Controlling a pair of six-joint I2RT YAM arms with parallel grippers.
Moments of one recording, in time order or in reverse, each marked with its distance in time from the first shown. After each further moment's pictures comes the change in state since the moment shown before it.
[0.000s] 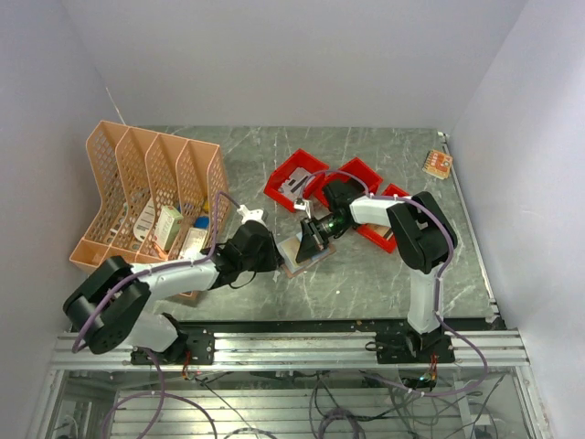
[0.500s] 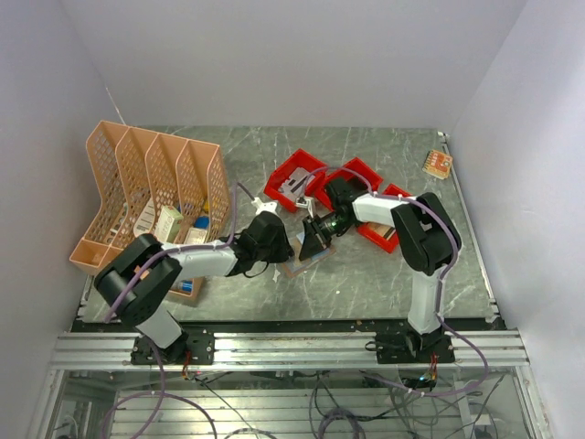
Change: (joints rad) left arm 0.000 0.154 0.129 0.066 0.008 0.019; right arm -0.004 -0.028 0.015 -0.055 0.030 -0.097
